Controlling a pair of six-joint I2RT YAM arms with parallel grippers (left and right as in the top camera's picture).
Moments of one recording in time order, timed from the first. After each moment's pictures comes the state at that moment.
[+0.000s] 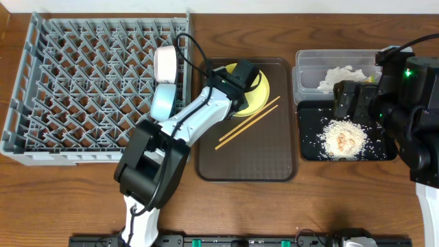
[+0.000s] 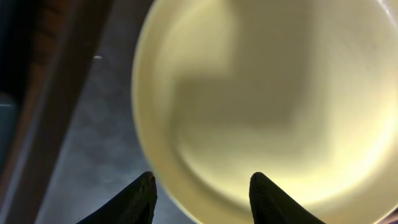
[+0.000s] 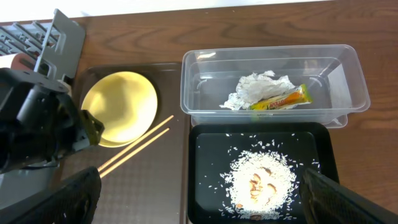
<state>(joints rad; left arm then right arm) -0.59 2.05 1.48 -0.68 -0.21 -0.93 0.08 1.17 1.54 -1.12 -0.03 0.16</state>
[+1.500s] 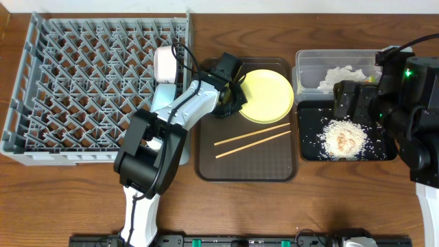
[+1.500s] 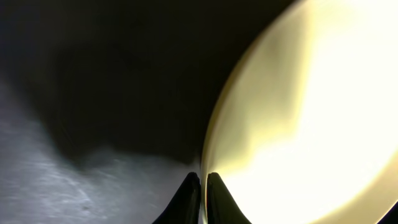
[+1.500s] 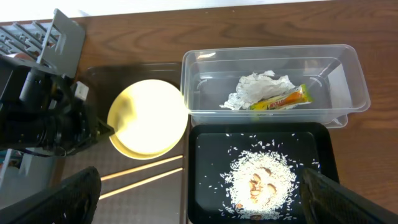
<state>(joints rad) -0.49 2.11 1.48 -0.58 0.22 -0.90 0.08 1.17 1.54 -1.12 -0.03 0.16</state>
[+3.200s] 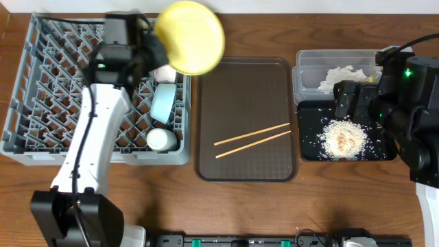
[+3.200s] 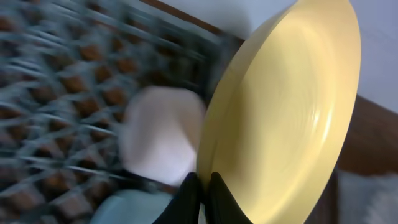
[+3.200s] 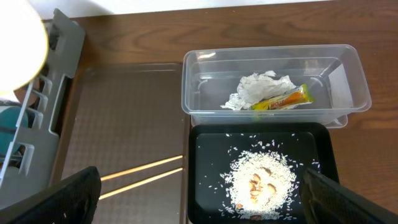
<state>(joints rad) -0.05 1.63 1.48 -0.62 0.09 -0.45 0.08 1.17 1.54 -1.12 -0.03 0.16</state>
